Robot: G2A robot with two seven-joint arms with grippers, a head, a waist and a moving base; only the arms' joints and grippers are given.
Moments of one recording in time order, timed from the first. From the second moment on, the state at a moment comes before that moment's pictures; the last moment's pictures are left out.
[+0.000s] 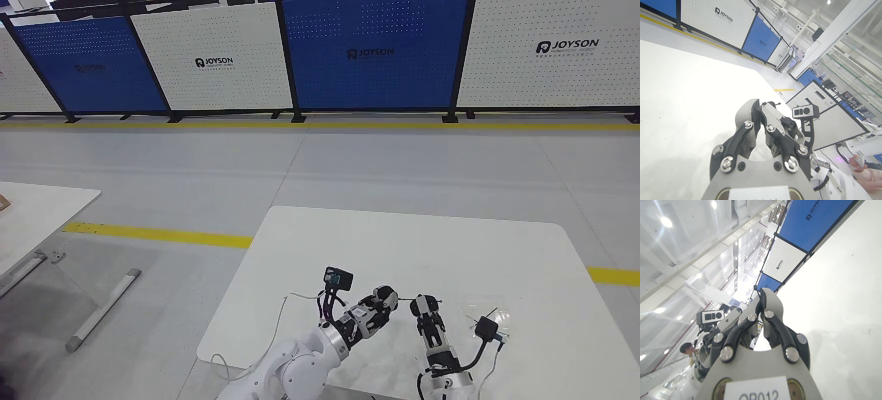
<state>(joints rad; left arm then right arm) 1.48 -1.22 -0.97 -1.73 0.56 -0.12 -0.07 -1.65 -1.40 1.14 -1.57 -0.37 -0.33 -0.20</state>
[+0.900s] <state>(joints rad) 1.48 -1.24 -1.00 -1.74 0.41 -0.01 0.06 -1.66 -1.39 1.15 -1.59 -0.40 -0.29 -0.18</state>
